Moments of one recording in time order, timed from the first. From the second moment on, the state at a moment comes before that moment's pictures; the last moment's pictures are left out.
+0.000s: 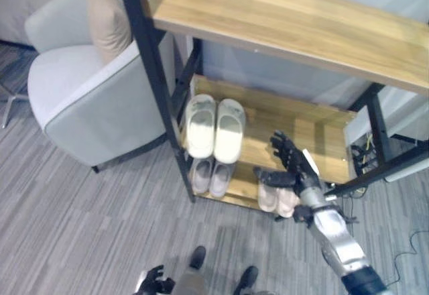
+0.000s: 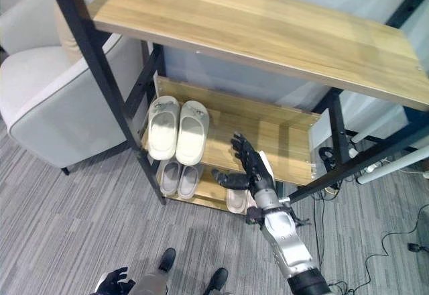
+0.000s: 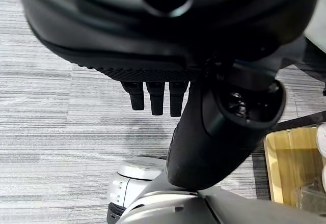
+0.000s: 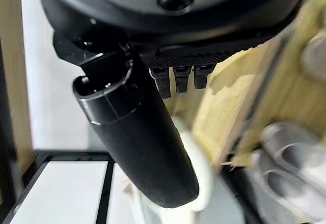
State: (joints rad) left arm 0.03 0.23 -0.19 1.20 -0.06 -0.09 0.18; right arm -0.04 -0.41 0.25 0.12 0.31 -0.15 -0.06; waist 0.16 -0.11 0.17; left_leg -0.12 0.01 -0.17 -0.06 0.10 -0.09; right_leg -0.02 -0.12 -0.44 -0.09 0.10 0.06
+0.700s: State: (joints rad) left arm 0.05 0.22 -0.23 1.22 -0.02 -0.09 0.13; right arm 0.15 -0.49 0.25 0.64 -0.07 -0.17 0.02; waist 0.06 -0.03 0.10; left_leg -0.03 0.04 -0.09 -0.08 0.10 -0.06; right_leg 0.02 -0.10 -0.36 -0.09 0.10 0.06
